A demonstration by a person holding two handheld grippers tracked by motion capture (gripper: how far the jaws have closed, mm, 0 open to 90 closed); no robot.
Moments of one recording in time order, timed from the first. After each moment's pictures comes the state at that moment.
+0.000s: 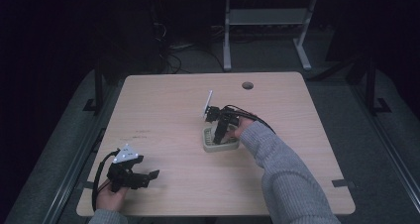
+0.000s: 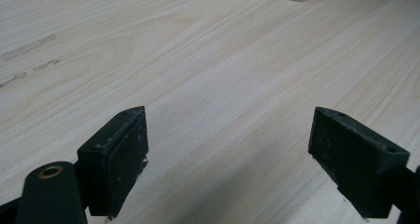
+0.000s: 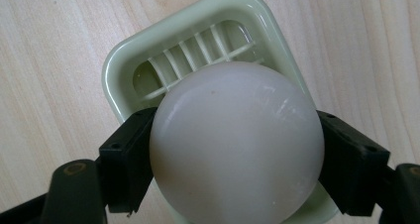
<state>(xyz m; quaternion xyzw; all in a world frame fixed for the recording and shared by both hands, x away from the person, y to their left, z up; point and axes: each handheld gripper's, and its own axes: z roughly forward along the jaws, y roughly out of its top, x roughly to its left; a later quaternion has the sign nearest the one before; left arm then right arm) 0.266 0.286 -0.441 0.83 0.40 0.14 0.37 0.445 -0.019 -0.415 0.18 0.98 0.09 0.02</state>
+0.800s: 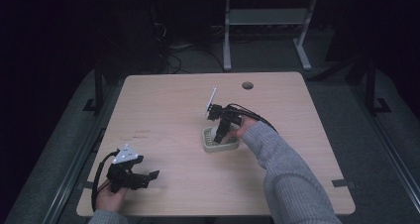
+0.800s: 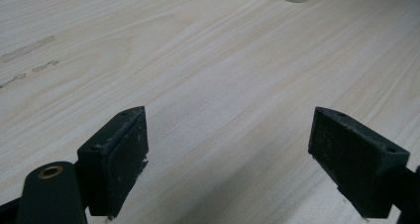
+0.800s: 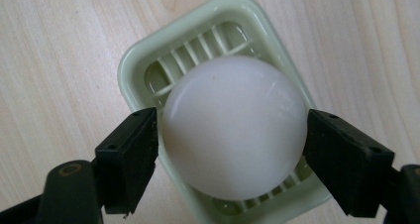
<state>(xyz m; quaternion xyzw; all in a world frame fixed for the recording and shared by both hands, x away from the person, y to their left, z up) 0.265 0.286 -0.440 0.83 0.39 0.14 0.37 0.440 -0.029 -0.406 0.20 0.97 0.12 0.01</state>
